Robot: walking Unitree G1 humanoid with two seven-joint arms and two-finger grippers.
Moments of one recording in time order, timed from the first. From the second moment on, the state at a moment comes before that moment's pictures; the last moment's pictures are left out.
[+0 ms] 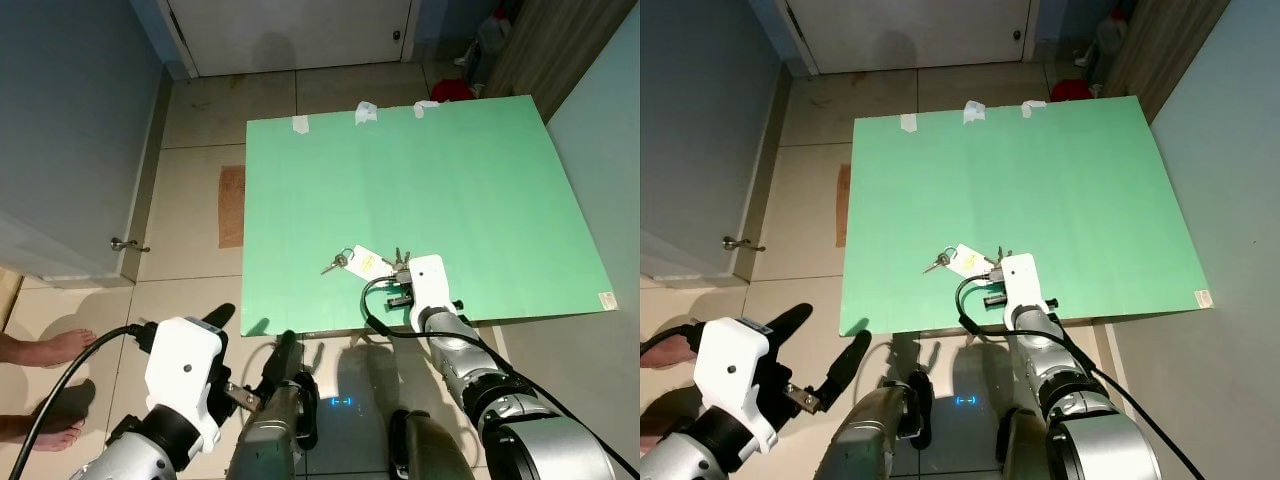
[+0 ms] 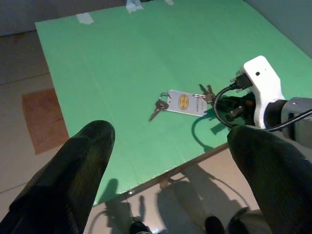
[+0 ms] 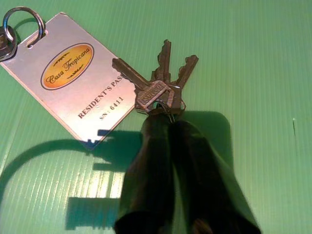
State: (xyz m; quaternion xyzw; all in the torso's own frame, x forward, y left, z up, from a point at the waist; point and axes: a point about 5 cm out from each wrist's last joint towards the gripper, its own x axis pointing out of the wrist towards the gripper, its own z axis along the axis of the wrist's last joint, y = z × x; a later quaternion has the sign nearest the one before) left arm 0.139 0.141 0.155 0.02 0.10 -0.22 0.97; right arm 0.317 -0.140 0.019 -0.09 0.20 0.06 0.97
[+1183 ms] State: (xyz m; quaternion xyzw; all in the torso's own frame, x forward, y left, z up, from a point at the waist) left arm 0.228 0.130 0.129 0.02 0.04 -0.22 0.97; right arm 0.373 -0.139 0.112 -0.06 0.04 0.08 0.99
